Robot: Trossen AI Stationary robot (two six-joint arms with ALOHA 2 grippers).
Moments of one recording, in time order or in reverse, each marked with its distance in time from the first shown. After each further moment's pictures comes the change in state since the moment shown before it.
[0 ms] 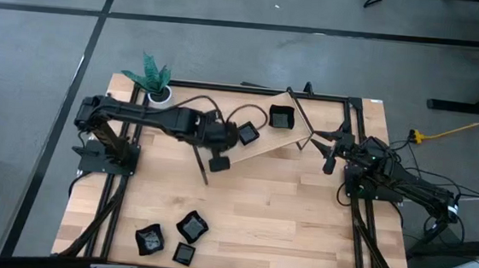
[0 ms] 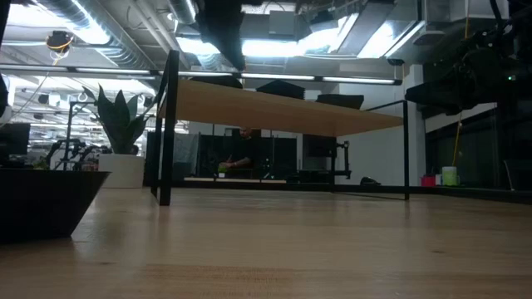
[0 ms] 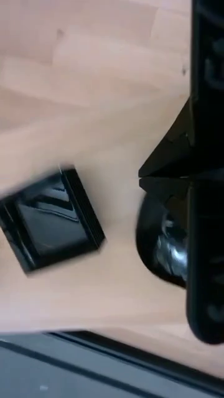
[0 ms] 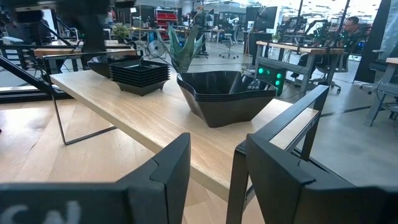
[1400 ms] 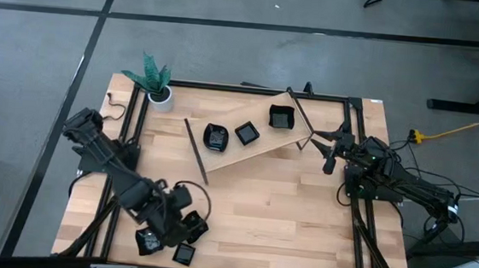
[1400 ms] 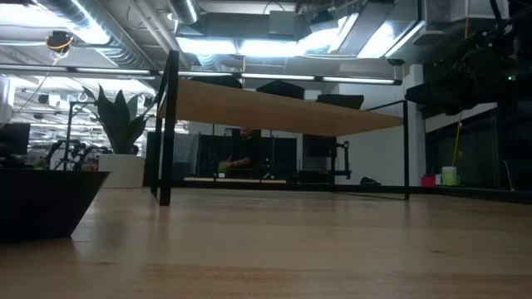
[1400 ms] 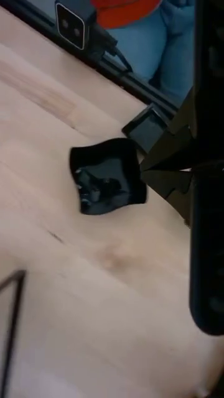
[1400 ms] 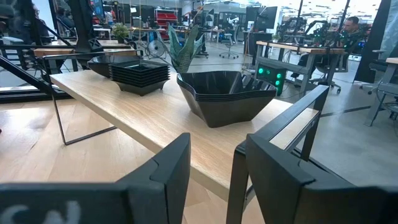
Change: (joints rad) left arm -0.677 -0.001 0.000 -0.246 0.106 -1.104; right arm 0.000 0.000 0.000 0.000 0.000 0.000
